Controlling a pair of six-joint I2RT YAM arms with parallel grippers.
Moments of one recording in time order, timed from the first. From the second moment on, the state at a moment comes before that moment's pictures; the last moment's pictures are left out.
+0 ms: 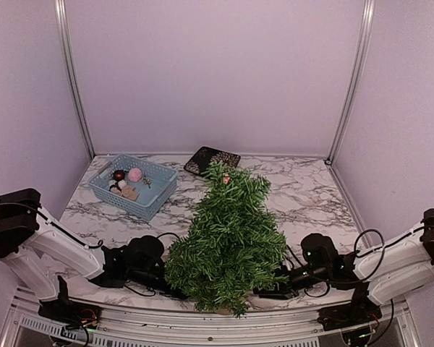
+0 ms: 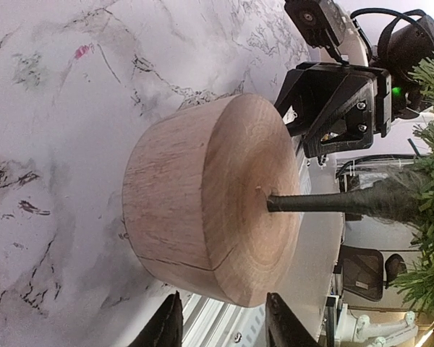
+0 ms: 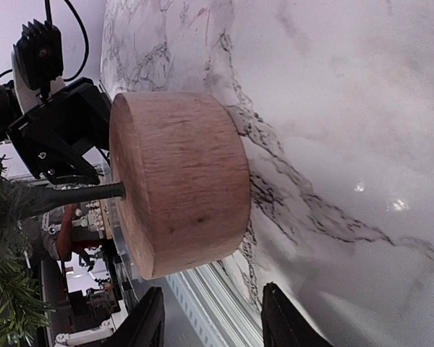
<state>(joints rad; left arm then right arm) -1.18 1.60 0.46 0.58 0.41 -1.01 0.91 1.23 0.14 0.46 -0.64 1.05</state>
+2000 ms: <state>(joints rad) -0.82 1.93 0.71 0.76 0.51 -1.02 0.59 1.74 0.59 0.54 -0.68 0.93</state>
